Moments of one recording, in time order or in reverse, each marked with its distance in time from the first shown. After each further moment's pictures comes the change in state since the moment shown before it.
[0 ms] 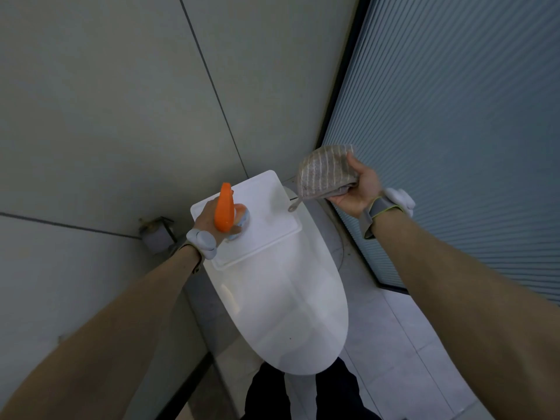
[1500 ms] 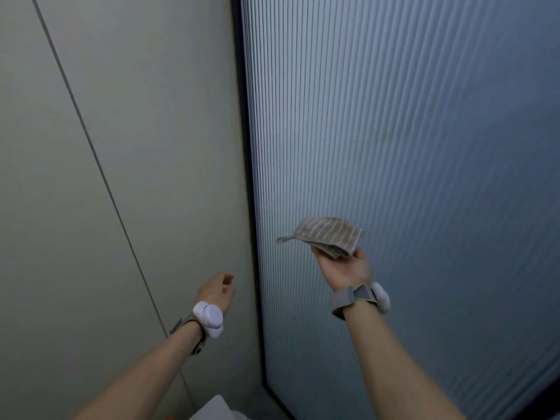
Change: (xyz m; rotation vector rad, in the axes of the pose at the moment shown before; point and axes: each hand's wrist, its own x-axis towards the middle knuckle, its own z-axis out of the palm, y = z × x) left_hand -0.063 0.329 -0.072 0.151 0.240 0.508; right_hand -0.270 -0.204 0.104 0.741 -0.538 -0.632
